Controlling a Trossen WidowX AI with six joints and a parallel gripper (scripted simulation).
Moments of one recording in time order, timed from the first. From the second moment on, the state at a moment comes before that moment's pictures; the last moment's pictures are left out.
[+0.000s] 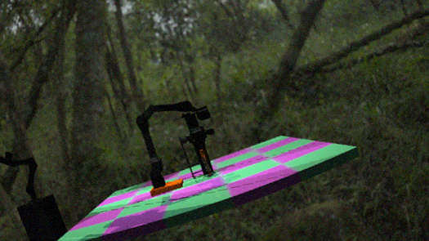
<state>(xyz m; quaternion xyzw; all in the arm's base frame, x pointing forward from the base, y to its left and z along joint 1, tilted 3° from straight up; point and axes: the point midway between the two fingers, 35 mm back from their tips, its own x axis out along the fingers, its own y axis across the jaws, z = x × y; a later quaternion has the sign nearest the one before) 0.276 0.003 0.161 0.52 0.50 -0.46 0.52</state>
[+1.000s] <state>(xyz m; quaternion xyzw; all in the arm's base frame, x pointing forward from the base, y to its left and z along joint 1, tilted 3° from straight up) 0.277 -0.030 0.161 0.51 0.49 -0.47 0.52</state>
